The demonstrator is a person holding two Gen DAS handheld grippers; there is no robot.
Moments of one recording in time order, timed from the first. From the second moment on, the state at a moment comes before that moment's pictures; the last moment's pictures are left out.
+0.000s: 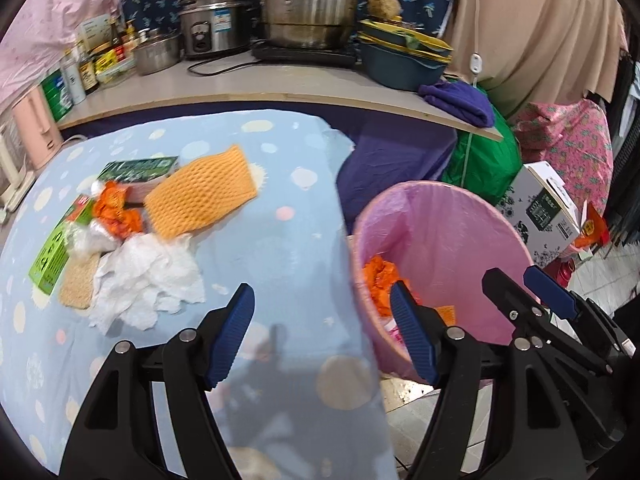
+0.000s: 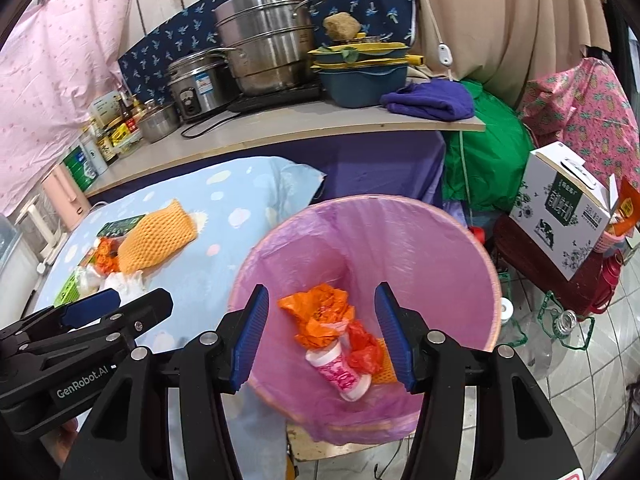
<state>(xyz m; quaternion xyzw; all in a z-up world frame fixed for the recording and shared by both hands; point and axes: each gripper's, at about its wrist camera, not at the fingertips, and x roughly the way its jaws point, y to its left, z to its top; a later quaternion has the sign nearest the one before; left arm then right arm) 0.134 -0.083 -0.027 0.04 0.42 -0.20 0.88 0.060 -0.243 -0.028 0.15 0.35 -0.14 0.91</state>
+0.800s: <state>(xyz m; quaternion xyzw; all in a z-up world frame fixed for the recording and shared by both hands) 0.159 0.129 -0.070 -0.05 0.47 -0.03 0.88 0.132 -0.088 -0.050 0.08 0.40 0.00 0.91</state>
